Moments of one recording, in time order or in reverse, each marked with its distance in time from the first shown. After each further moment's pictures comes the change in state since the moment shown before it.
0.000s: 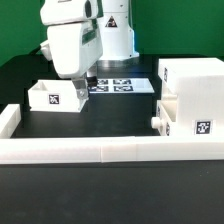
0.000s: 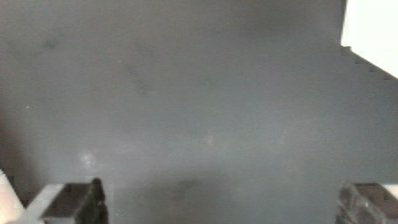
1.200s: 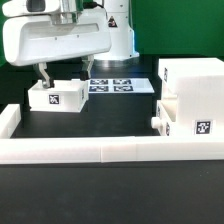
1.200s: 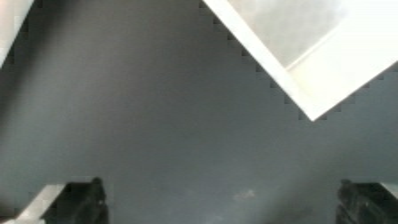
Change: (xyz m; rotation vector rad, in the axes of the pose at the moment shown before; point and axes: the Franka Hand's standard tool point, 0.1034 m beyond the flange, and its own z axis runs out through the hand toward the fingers) arm -0.041 -0.020 -0.013 -0.059 -0.012 0.757
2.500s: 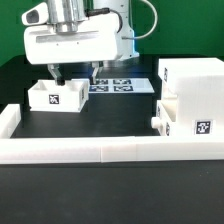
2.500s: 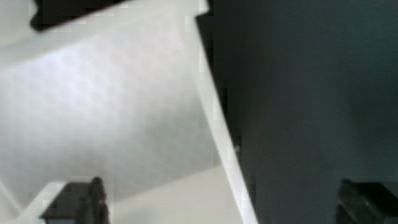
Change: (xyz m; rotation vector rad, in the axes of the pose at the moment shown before) arm -0.042 -0.046 0.015 0.005 0.016 1.069
